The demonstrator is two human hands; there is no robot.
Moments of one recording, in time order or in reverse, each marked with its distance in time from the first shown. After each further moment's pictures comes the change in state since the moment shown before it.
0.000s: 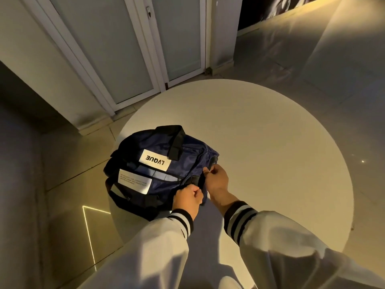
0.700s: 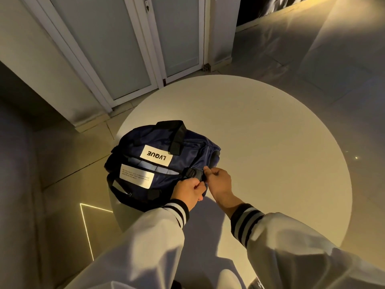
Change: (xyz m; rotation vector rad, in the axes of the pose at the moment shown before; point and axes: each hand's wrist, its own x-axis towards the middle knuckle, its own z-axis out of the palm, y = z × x) left_hand 0.004 -0.003 -0.025 -0.043 -0.150 0.048; right_hand -0.018 0.011 -0.003 -0.073 -0.055 -0.086
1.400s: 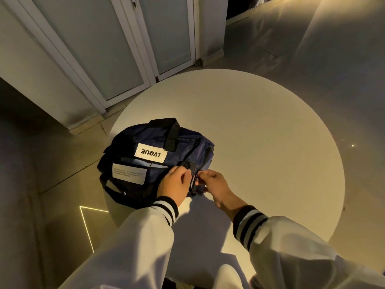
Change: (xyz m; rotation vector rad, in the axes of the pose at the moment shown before) left_hand 0.001 -0.009 -0.007 0.167 0.215 0.216; right_hand -0.015 0.023 -0.013 0.389 -0.244 0.151
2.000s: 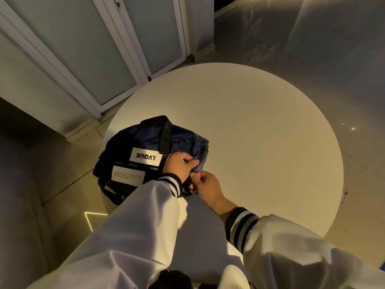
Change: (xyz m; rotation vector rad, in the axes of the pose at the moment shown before) left_hand 0.051 0.035 0.006 0.028 -0.084 -0.057; right_hand -0.012 0.016 0.002 -0.276 0.051 -0.179
